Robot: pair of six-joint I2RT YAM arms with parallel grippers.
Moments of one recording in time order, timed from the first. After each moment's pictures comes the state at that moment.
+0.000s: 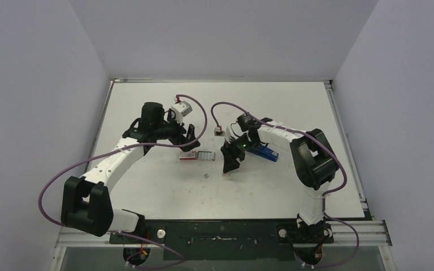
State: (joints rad) left arm -0.29 1.37 0.99 -0.28 0.62 0.12; right arm 0.54 1.91 1.24 -0.62 -0.85 -0.50
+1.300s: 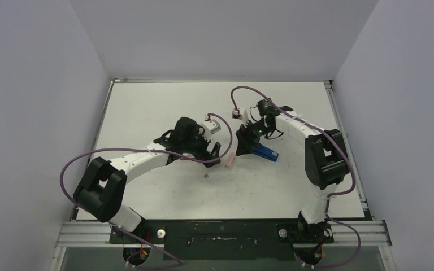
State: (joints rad) left arm -0.58 1.51 0.90 -0.09 0.41 0.03; right arm 0.36 1.89 1.33 -0.70 -0.82 -0.61
